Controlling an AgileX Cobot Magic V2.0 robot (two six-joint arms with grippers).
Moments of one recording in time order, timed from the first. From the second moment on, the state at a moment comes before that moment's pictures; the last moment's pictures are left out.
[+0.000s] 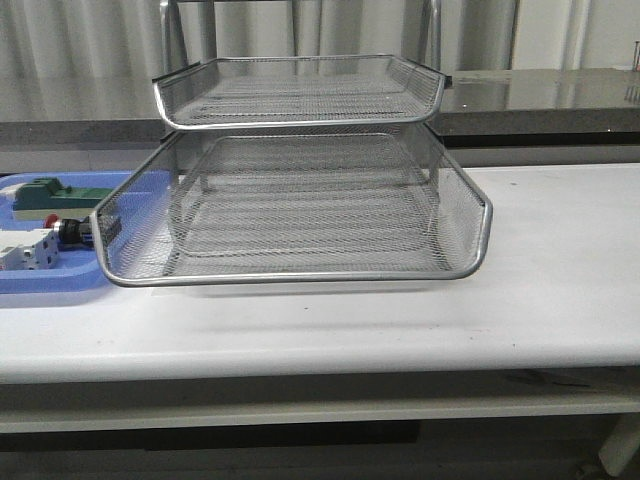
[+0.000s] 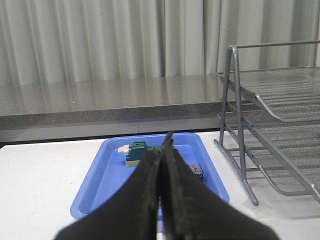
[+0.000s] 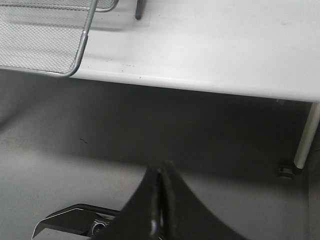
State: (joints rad) left arm -0.01 0.00 0.00 0.09 0.00 -0.11; right arm 0.11 0.60 -0.77 0.17 1.05 -0.04
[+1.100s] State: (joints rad) left arm -0.01 0.00 0.00 0.07 0.00 -0.11; right arm 0.11 0.60 -0.77 0.17 1.05 -0.04
